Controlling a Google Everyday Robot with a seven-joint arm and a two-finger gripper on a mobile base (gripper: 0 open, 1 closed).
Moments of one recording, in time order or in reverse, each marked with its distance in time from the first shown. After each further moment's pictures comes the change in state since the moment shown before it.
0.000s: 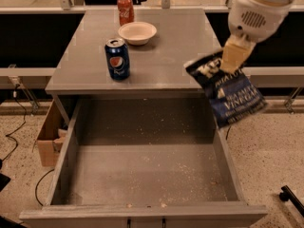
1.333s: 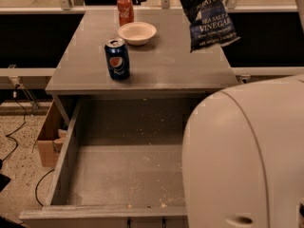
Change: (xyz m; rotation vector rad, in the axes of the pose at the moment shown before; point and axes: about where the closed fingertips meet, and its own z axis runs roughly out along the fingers) arm -0.117 -0.151 -0.058 0.242 -0.178 0.119
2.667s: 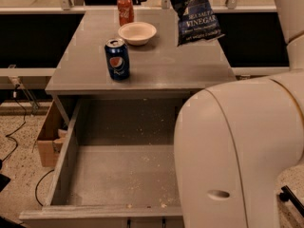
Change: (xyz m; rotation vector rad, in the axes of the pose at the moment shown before) arm -0.042 -0.012 0.022 0.021 -0.116 -0.010
